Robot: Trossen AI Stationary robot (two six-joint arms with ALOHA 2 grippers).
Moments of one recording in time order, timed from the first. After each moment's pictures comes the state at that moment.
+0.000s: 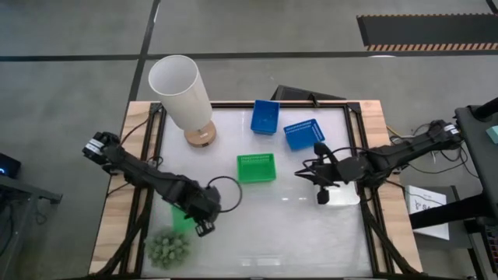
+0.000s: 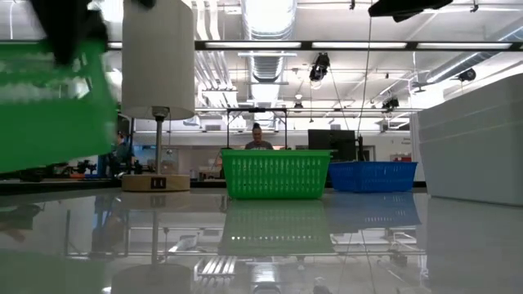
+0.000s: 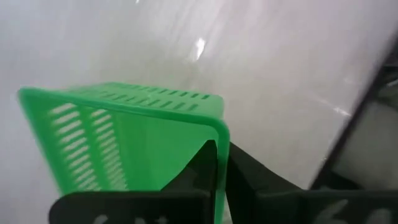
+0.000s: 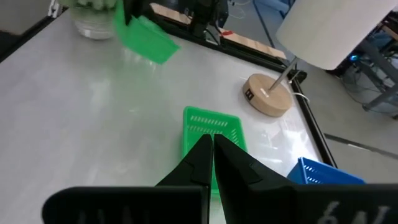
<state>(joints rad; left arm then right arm) -0.47 1.54 1.29 -1.04 0.02 -0.94 0.35 0.96 0.78 -0.28 0.38 -0.17</state>
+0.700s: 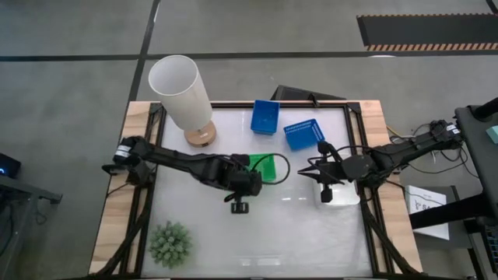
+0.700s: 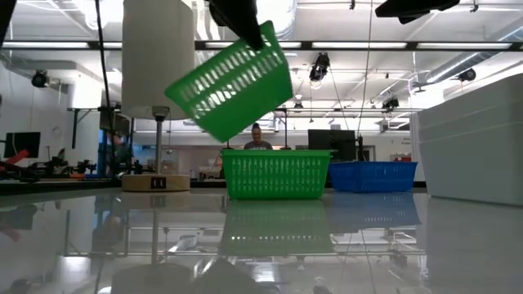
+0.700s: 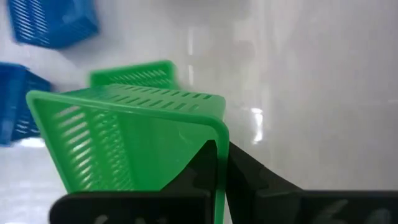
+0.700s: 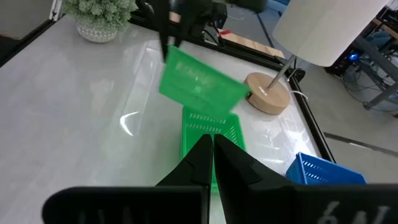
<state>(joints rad) -0.24 1.82 1.77 -1.03 -0.23 -0.16 0.36 0.91 0.76 -0.30 0.38 -0.16</state>
